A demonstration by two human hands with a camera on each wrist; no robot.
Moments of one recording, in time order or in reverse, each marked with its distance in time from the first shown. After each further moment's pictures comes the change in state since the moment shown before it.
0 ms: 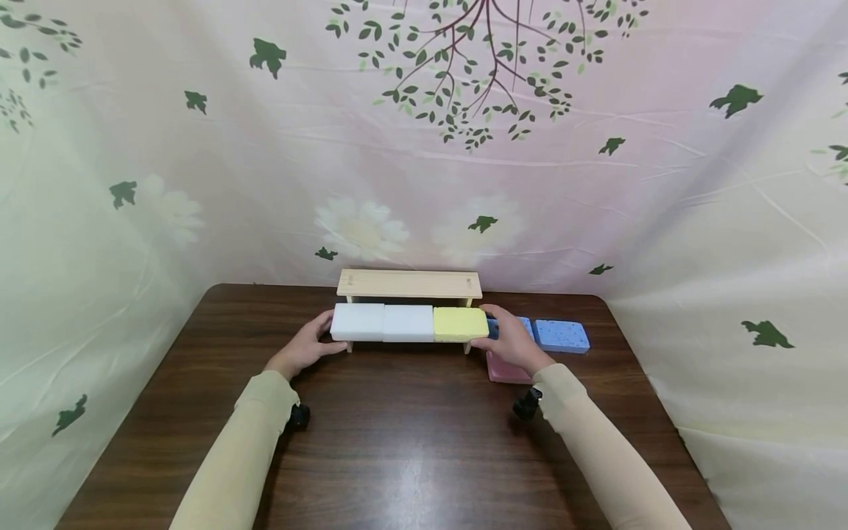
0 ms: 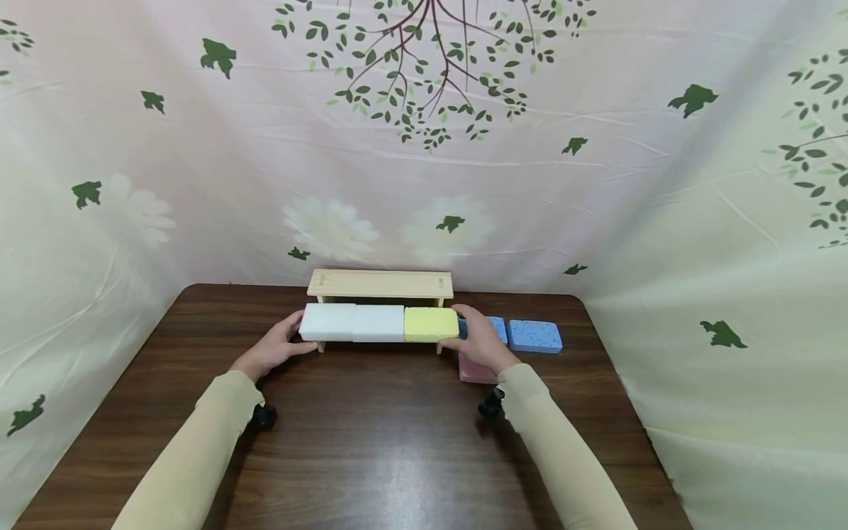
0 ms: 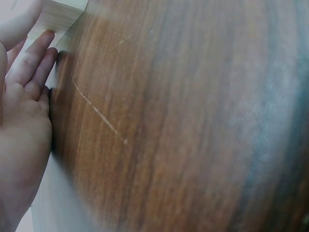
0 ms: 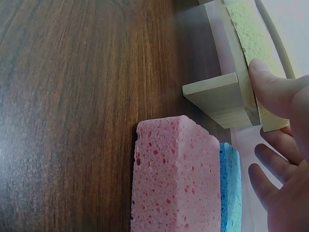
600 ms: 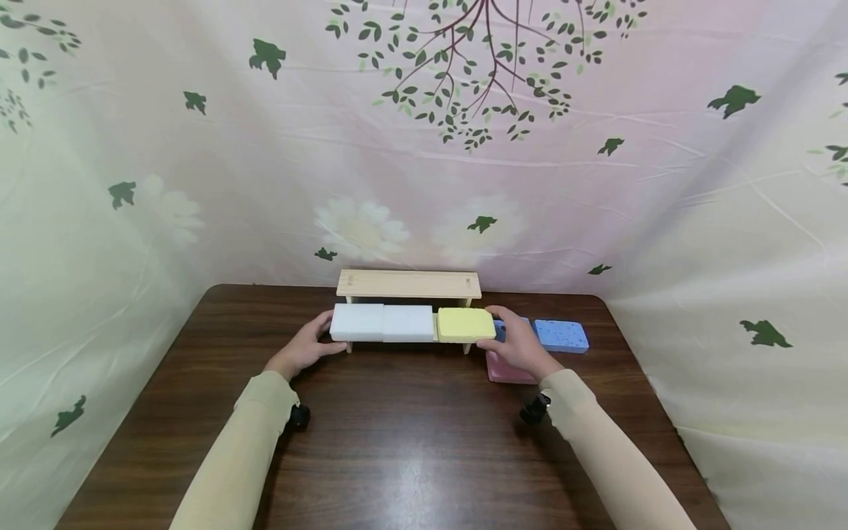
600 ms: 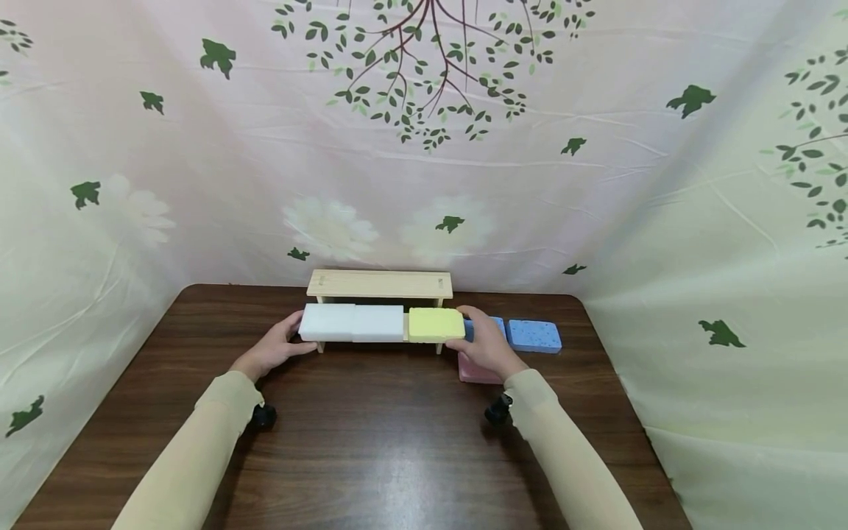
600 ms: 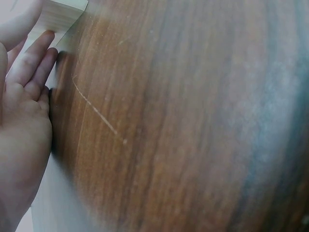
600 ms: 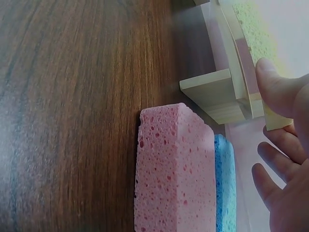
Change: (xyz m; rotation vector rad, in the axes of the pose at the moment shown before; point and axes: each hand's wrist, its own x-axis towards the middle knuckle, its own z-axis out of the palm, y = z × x) left_hand -0.001 0.002 0.000 -0.006 0.001 -0.015; right_hand -0.013 0.001 -0.008 -0.001 0.055 0.002
